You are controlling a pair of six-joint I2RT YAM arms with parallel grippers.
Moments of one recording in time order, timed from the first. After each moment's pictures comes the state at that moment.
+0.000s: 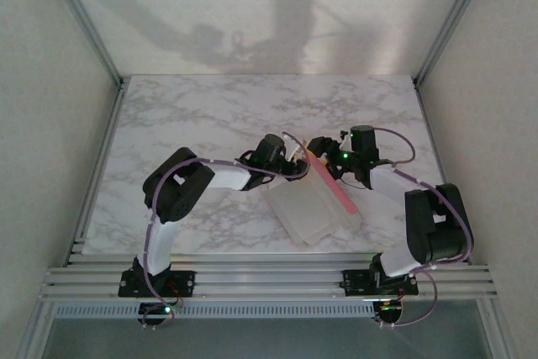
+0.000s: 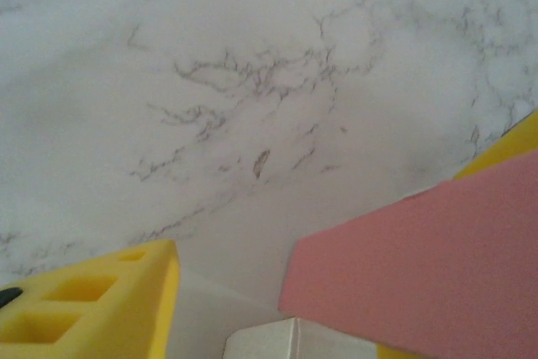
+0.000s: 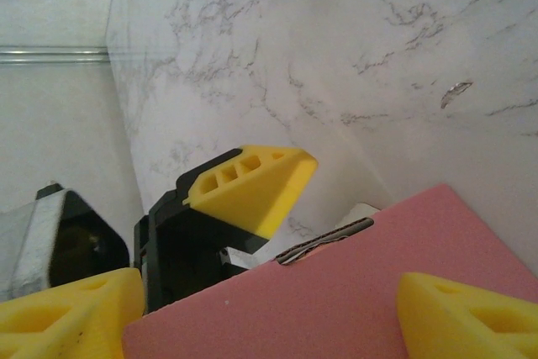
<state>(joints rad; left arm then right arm) -0.73 2.08 1.15 0.36 0.20 -0.17 0.24 1.50 0.73 0.05 -0.61 0.98</state>
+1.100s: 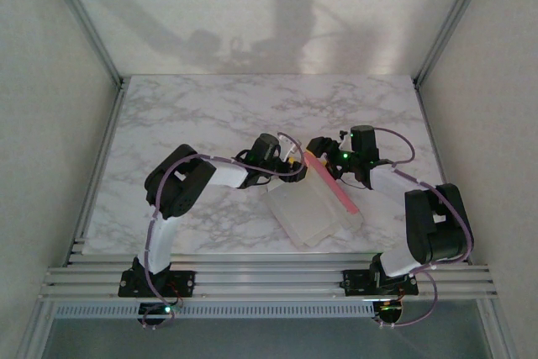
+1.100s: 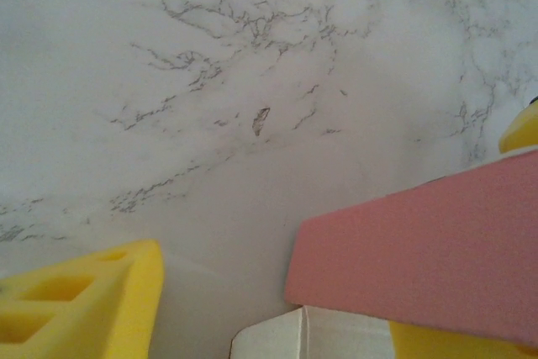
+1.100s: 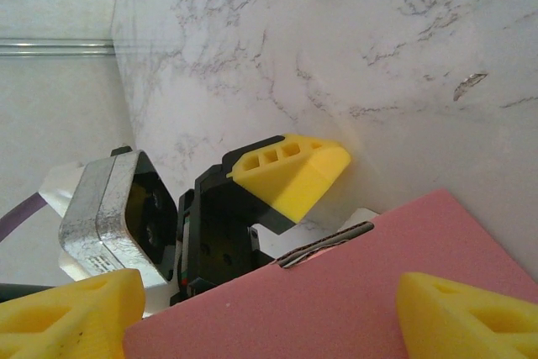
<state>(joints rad) -0.69 2.12 1.14 0.39 0.35 -0.26 0.24 1.50 0.73 0.06 -0.63 0.98</state>
